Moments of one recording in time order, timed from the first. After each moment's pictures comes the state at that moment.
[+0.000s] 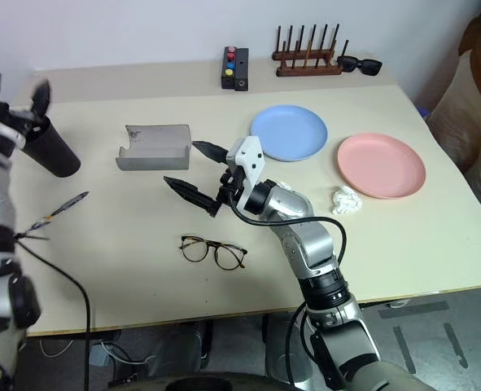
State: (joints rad) left arm -0.58 0.79 0.37 0.45 -0.42 0.07 -0.62; right arm -0.48 -0.10 0.20 -0.12 0.40 0.26 0.73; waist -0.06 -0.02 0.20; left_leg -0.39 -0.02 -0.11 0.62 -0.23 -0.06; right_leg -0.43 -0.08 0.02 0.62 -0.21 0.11
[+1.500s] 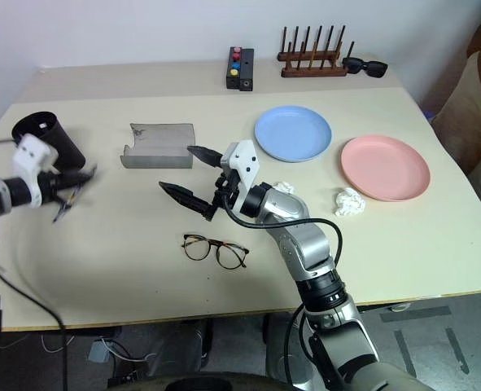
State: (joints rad) left arm -0.64 0.83 0.28 0.59 -0.30 0.21 -0.91; right arm -0.48 -0.09 0.22 -0.11 0.40 0.27 0.73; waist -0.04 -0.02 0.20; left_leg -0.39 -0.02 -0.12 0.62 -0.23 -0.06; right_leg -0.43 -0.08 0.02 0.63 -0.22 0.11
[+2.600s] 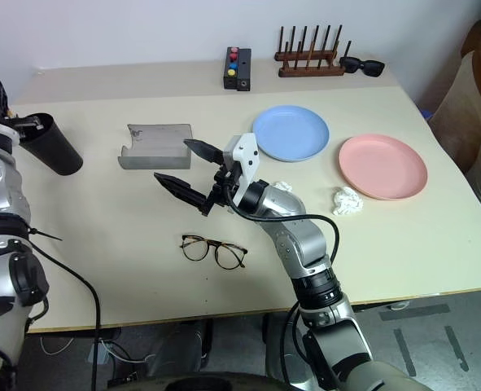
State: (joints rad) left arm -0.86 0.69 0.40 1.03 -0.14 -0.50 -0.20; right arm -0.49 -0.05 0.20 -0.11 0.46 0.29 0.73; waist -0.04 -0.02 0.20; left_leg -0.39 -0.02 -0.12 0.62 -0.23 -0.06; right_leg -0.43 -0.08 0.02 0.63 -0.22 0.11
